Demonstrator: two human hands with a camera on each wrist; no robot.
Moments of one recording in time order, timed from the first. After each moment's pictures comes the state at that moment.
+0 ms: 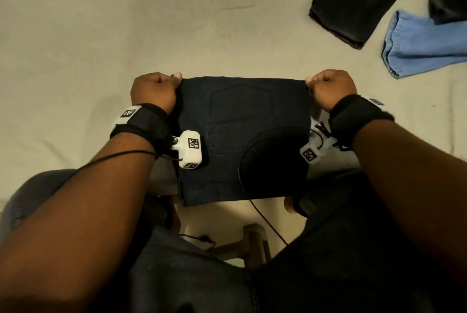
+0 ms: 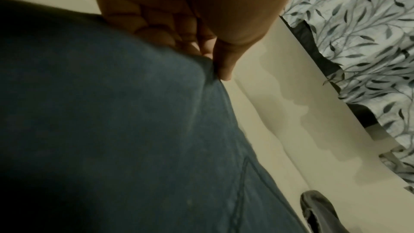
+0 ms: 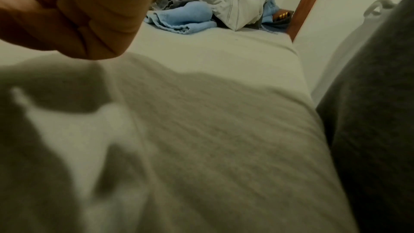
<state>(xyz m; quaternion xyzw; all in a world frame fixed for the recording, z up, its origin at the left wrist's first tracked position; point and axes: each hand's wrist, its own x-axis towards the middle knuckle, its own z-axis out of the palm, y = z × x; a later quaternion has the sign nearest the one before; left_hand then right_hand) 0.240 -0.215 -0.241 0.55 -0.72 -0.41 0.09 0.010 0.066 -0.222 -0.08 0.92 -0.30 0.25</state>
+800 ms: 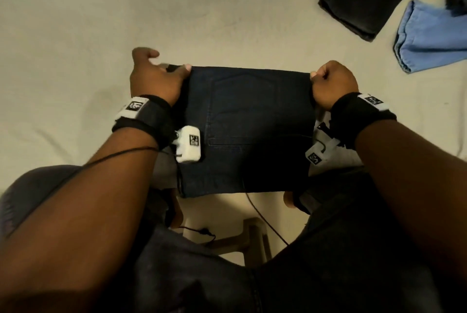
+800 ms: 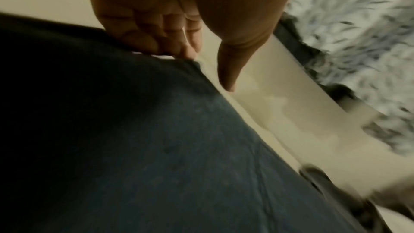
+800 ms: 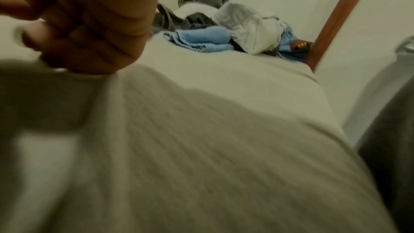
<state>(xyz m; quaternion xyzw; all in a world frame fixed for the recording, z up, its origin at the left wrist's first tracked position) 0.236 -0.204 -0.221 0.56 -0.73 -0.38 0.11 0.020 0.056 -0.217 -0.14 0.95 -0.19 0.21</state>
